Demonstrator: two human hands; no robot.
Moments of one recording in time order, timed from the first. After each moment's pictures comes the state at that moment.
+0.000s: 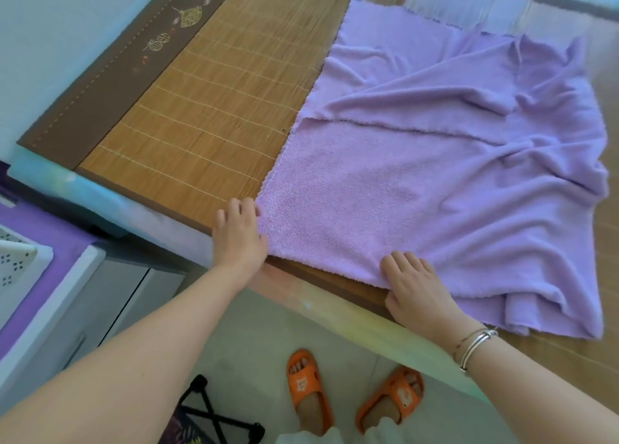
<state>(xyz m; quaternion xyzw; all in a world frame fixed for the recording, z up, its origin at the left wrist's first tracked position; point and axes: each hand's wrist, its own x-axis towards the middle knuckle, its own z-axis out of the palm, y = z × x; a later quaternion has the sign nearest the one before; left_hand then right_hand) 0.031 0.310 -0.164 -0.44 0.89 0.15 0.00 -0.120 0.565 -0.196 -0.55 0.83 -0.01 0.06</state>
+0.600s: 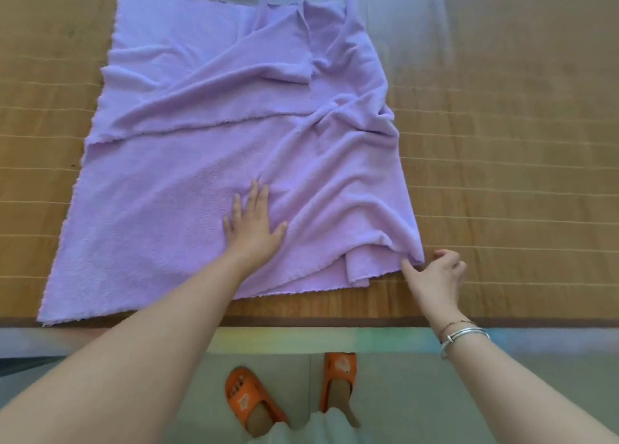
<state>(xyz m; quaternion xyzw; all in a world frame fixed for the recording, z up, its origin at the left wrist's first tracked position) -0.167 0.486 -0.192 -0.23 0.92 0.27 0.17 -0.198 0.765 -0.185 0.21 0.94 -0.25 0.10</state>
